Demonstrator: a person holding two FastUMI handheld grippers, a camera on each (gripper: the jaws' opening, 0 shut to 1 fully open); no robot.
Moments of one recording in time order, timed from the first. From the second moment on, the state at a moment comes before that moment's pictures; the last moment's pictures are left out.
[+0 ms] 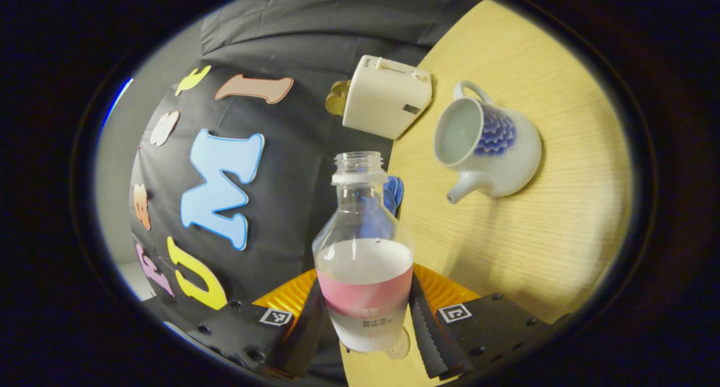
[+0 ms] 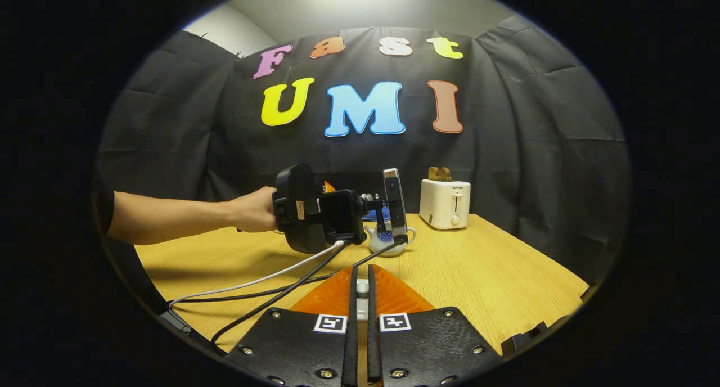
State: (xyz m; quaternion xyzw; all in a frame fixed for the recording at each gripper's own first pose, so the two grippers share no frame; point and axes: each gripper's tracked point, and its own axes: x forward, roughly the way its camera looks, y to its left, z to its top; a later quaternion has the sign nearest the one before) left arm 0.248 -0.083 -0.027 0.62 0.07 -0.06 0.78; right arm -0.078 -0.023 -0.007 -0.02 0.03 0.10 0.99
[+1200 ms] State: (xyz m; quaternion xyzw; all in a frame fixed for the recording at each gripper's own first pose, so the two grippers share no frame) left arm 0.248 -0.107 -0.013 0.80 0.07 -0.08 0.59; right arm -0.078 -0.038 -0.003 -0.03 0.01 0.08 1.00
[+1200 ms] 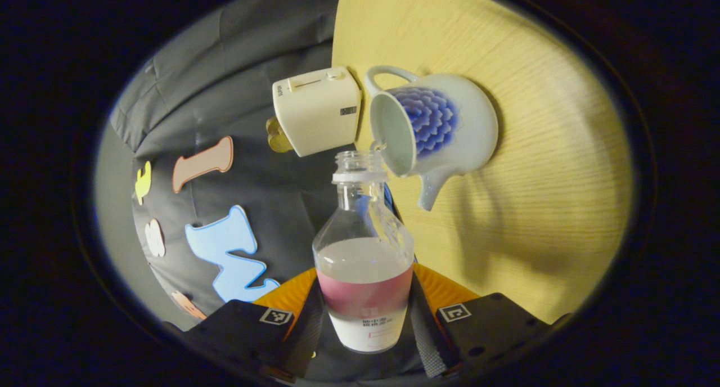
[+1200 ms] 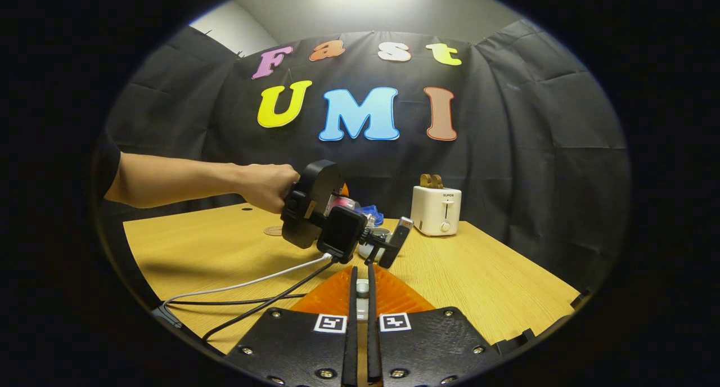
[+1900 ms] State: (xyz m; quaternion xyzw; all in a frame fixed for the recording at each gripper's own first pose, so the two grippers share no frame) left arm 0.252 -0.113 -0.004 0.84 0.06 -0.08 0.53; right arm -0.079 -0.040 0.000 -0.03 0.01 0.08 1.00
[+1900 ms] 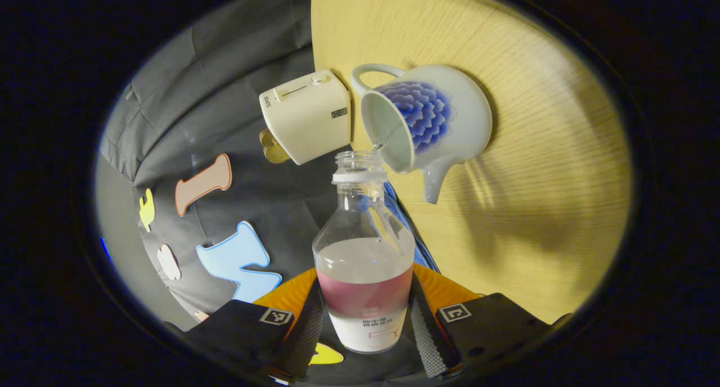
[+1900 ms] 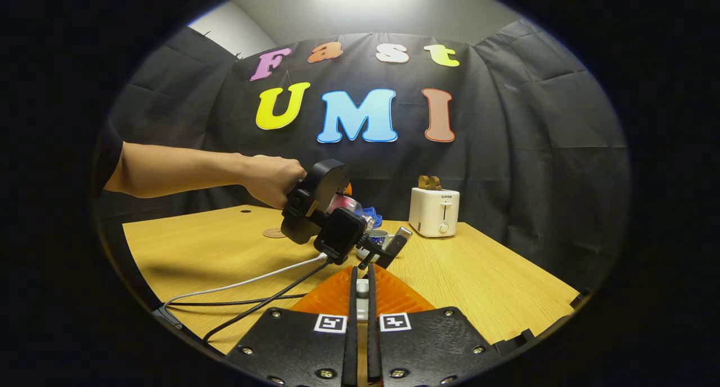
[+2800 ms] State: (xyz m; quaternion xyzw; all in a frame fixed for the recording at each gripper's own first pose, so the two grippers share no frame) left arm 0.255 -0.121 0.008 0.88 0.05 -0.09 0.46; right arm -0.076 -0.044 -0.001 -0.03 0.01 0.07 1.00
